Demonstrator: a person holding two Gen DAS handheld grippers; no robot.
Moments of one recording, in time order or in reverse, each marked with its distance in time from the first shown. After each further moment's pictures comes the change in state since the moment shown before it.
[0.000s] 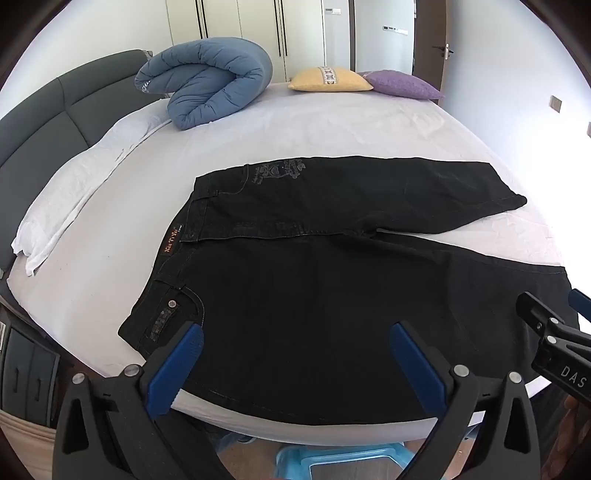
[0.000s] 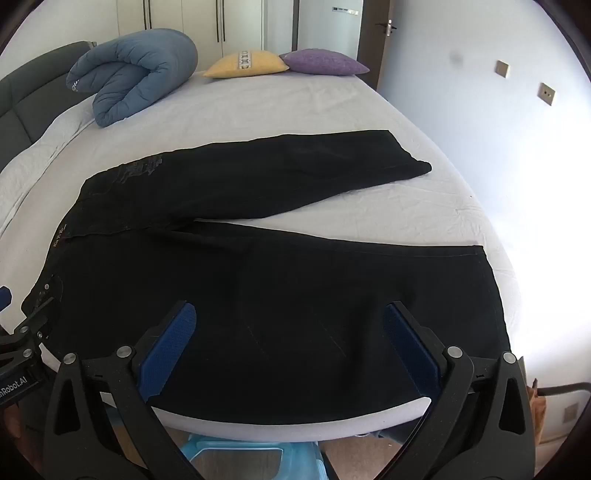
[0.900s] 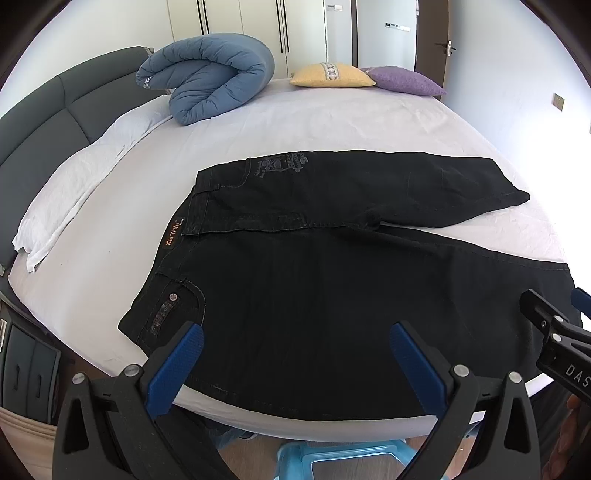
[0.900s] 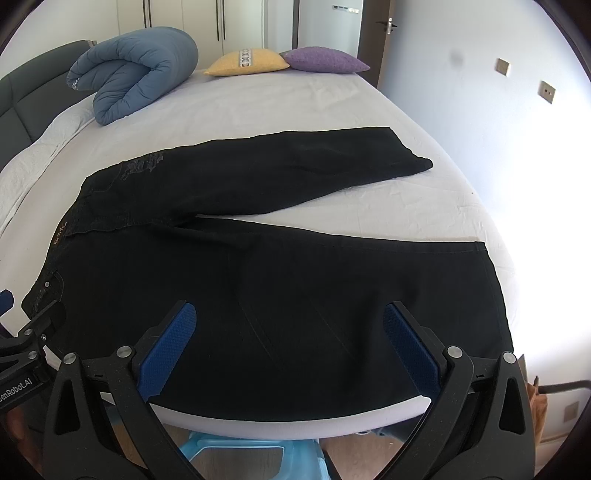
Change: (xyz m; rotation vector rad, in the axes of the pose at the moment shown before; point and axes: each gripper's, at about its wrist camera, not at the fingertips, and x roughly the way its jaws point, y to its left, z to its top) left arm 0.005 0.005 -0.008 -0.012 0.025 -0.026; right arm 0.001 0.000 -0.002 -0.001 0.004 0.005
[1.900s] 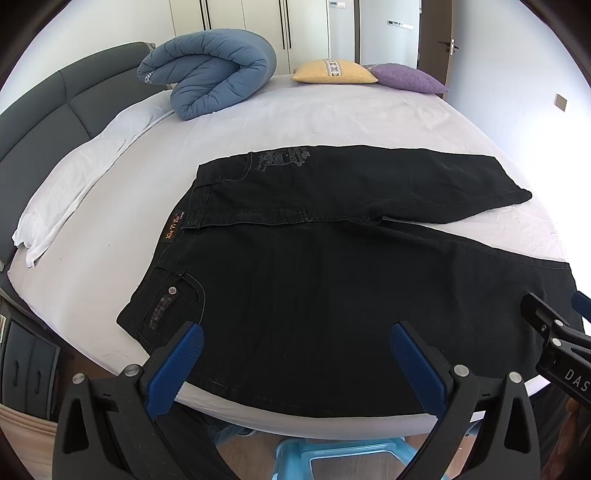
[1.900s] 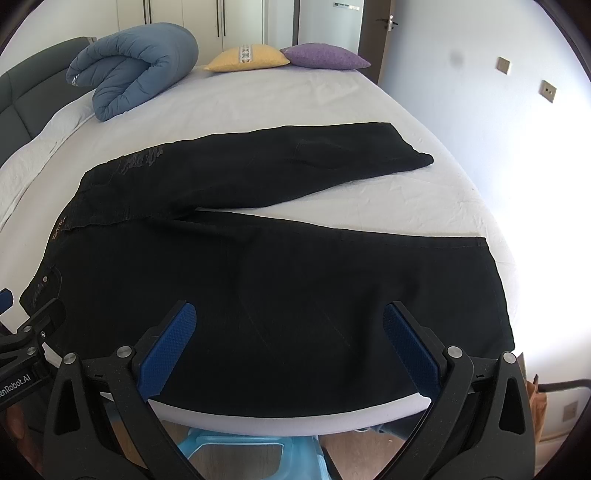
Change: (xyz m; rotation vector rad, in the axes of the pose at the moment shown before) left arm 0.006 0.001 -0.007 -0.007 0.016 0.004; right arm 0.004 0.003 -0.007 -0.002 0.011 -0.005
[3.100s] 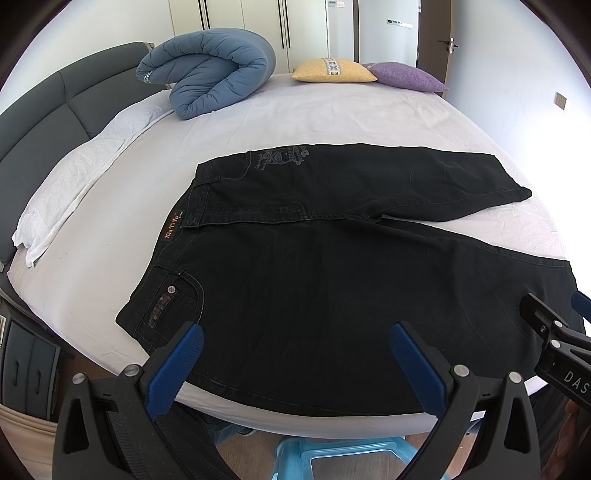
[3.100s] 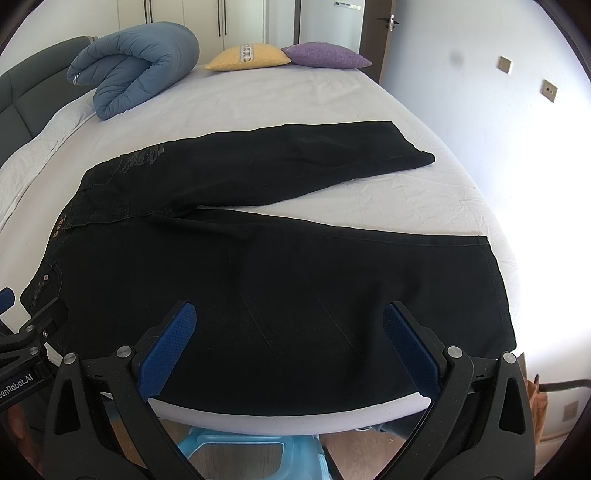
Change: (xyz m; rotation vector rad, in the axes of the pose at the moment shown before) left arm 0.000 -0.001 -0.001 0.001 0.005 0.000; right arm 0.003 0.003 -0.001 -0.003 0.006 0.004
